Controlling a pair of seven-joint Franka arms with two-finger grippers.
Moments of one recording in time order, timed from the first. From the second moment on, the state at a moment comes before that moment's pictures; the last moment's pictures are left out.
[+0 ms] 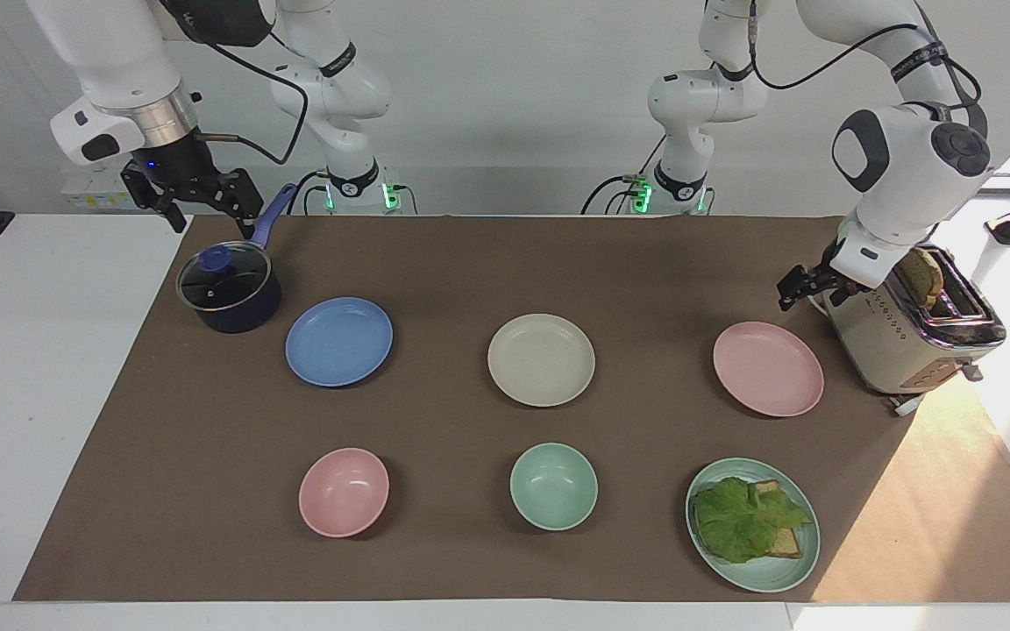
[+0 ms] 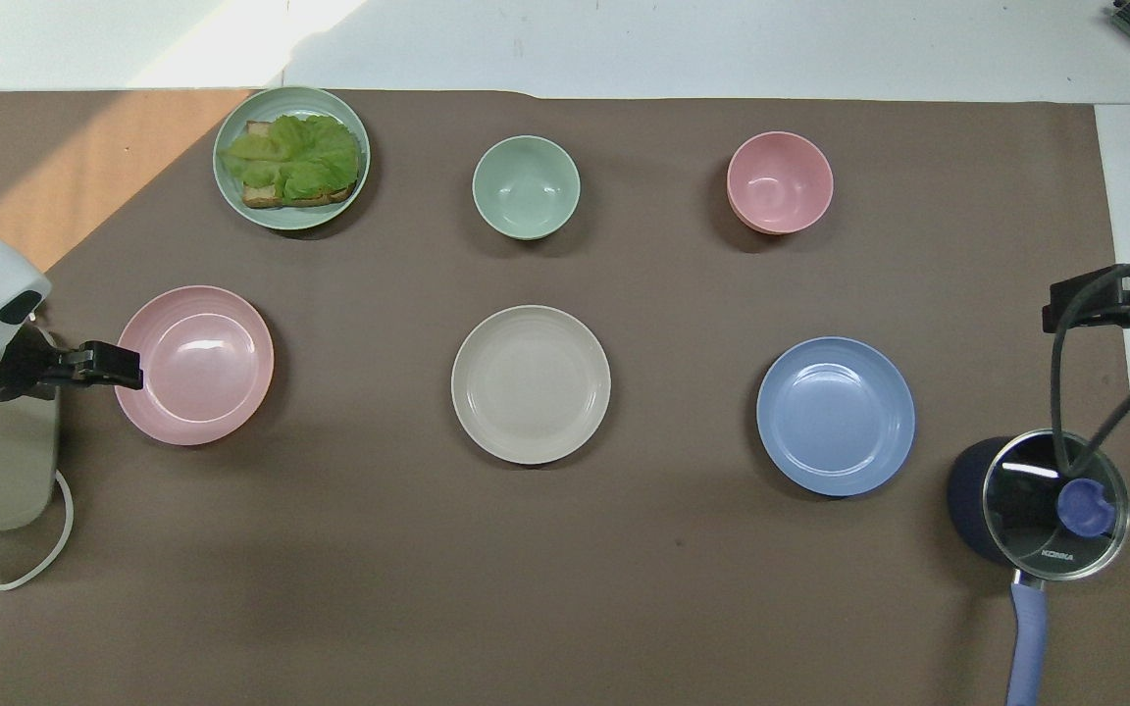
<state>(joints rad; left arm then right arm) 0.04 0.00 0.04 -2.03 -0.02 1.96 0.03 -0.09 0.01 0.06 -1.52 -0.04 1.52 0.07</state>
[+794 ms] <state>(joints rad) 0.09 0.17 0.04 -2.08 -0.02 2.14 0.04 -0.09 0.01 0.06 -1.52 -0.04 1.52 0.07</state>
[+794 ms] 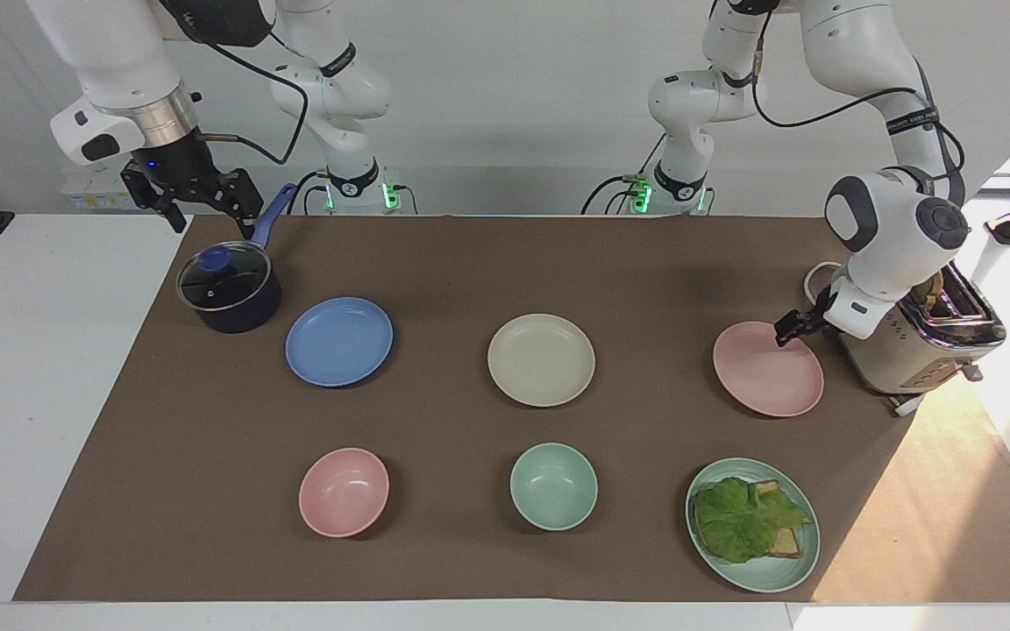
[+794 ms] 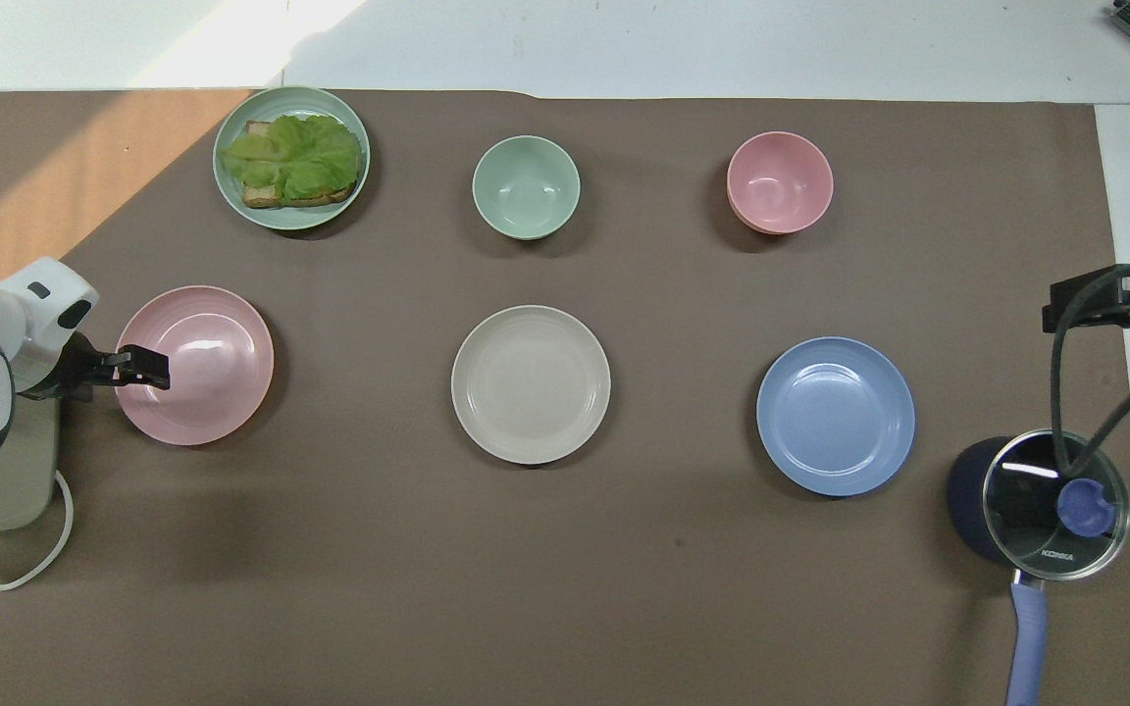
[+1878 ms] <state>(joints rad) 0.10 0.25 0.03 -2.07 -0.02 2.19 0.04 -0.09 0.01 0.06 -1.52 -0.04 1.52 0.07</state>
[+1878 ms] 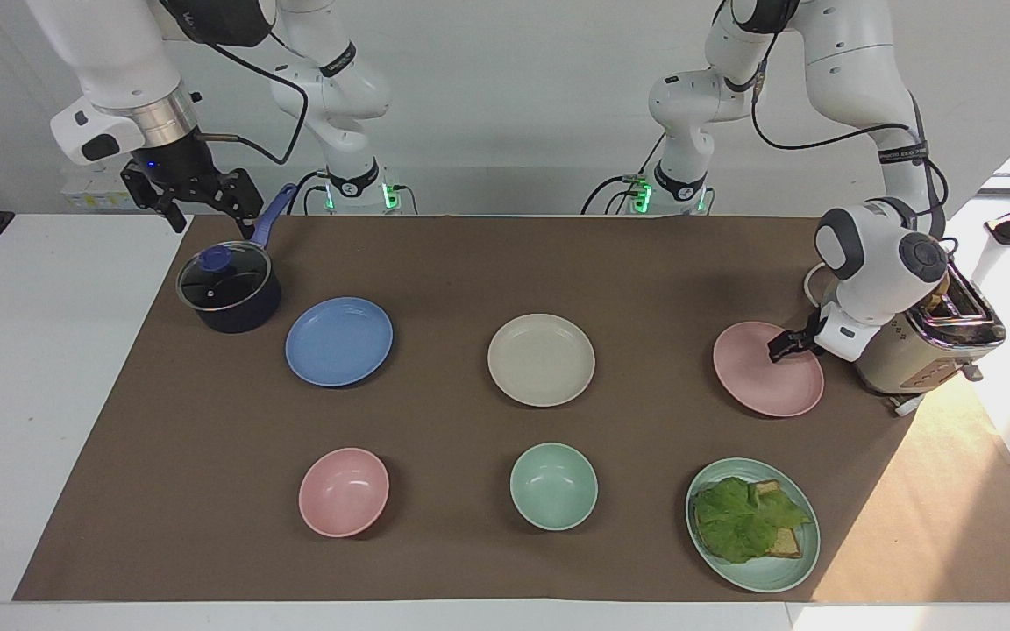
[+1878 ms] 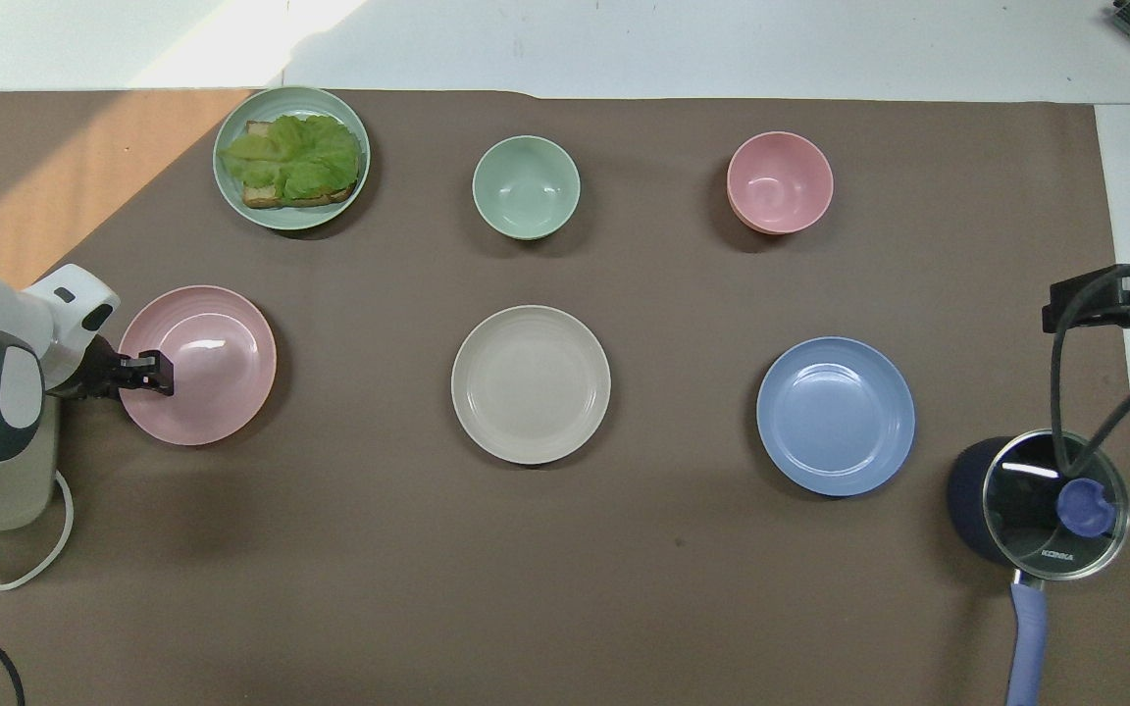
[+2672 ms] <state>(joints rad) 0.10 0.24 0.02 -1.90 -0.03 1.92 0.04 -0.09 0.01 0.06 -1.52 -0.04 1.52 0.07</state>
